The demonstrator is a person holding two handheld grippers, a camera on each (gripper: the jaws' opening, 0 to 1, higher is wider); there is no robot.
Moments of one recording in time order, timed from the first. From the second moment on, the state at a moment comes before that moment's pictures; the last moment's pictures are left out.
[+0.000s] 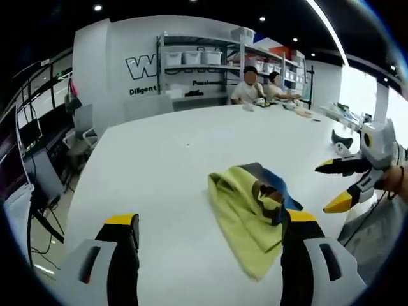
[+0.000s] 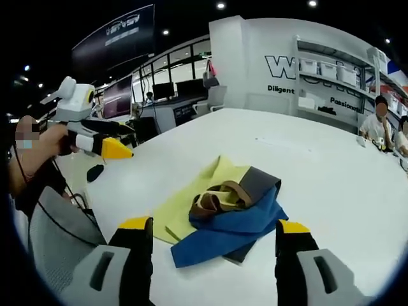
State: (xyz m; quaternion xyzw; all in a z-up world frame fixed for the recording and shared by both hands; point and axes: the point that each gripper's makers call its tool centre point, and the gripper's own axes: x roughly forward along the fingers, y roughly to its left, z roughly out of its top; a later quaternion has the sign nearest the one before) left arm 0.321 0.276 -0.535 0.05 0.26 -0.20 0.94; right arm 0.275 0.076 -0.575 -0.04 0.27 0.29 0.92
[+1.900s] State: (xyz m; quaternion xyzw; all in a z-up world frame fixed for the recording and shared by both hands) left arm 0.398 0.134 -0.615 0.09 0.30 -0.33 0.89; right arm 0.313 0.127 -0.639 -0.05 0.30 0.37 0.88
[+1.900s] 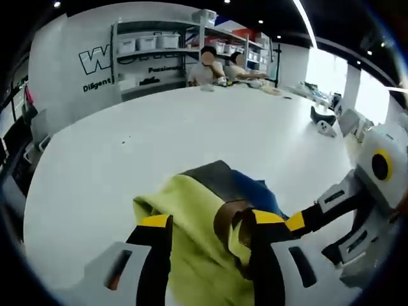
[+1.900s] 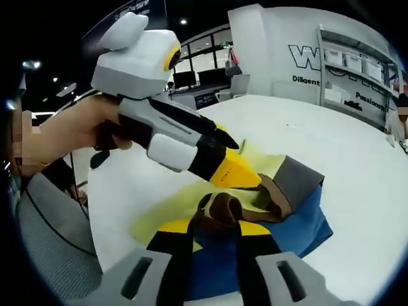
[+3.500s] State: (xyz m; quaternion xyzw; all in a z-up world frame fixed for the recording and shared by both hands) left arm 0.414 0.154 -0.594 0.07 0.28 -0.30 0.91; right arm 0.319 0.118 -0.624 -0.07 0.26 0.35 0.90
